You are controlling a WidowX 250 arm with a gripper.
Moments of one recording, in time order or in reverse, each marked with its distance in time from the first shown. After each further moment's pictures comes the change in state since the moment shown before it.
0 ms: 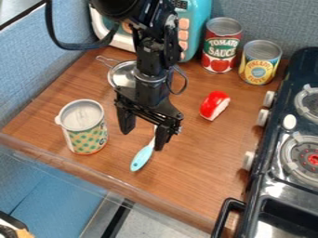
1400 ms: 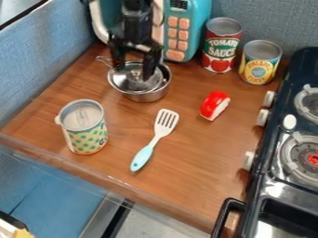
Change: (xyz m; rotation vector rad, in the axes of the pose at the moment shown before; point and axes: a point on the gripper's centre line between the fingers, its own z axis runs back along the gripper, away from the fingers) arm 0.106 0.105 -0.009 -0.007 0.017 0.099
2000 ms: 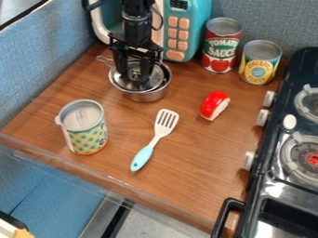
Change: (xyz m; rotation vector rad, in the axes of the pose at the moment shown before) arm 0.013 0.001 -0.007 -0.010 -0.029 -0.009
